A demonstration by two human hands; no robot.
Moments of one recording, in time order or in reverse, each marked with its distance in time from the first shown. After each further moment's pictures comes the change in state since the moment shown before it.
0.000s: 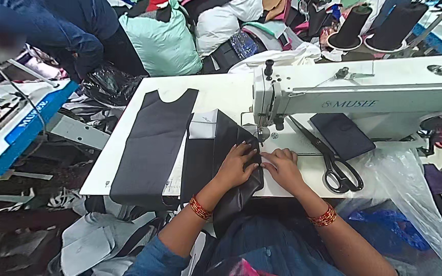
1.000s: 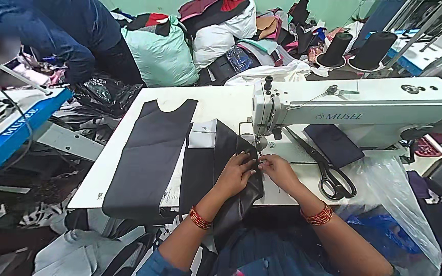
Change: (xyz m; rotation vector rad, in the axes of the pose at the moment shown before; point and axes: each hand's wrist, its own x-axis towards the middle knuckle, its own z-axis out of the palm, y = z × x) left_hand -0.002 -0.006 0.003 -0.073 0.083 0.068; right_hand 0.033 -0.026 -0.027 0.207 -0.292 0.346
